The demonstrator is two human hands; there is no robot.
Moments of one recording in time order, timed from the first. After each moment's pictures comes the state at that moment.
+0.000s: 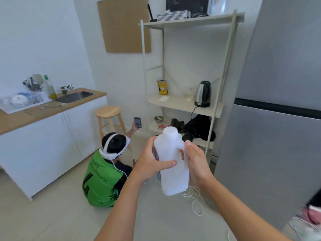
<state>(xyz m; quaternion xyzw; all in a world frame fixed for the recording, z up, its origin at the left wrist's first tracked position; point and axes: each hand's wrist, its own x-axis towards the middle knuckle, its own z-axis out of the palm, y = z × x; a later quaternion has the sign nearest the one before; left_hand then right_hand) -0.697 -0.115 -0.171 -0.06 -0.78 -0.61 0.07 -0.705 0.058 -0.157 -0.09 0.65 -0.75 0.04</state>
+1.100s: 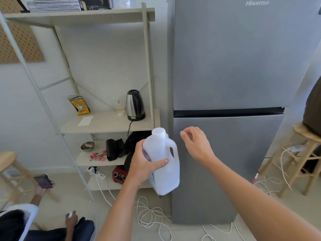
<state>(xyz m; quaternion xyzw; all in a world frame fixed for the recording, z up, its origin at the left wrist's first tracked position) -1.002 0.053 -0.183 -0.18 -0.76 -0.62 -0.03 -0.964 0.261 -0.149 0.13 0.88 -0.38 -0.24</state>
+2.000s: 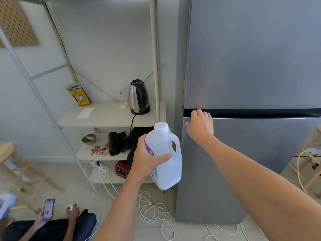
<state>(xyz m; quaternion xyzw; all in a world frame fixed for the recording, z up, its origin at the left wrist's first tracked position) -1.095 0.081 -0.205 -0.13 -0.77 -0.62 -0.04 -1.131 0.315 -0.173 0.17 0.96 -0.01 -0.22</state>
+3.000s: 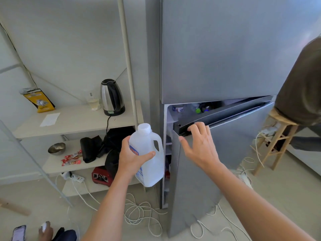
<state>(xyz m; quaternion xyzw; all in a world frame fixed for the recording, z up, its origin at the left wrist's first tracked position) -1.113 0.079 -0.230 -0.15 -0.76 -0.62 -0.06 -1.001 0.290 -0.192 0.15 0.92 -0.14 -0.34</state>
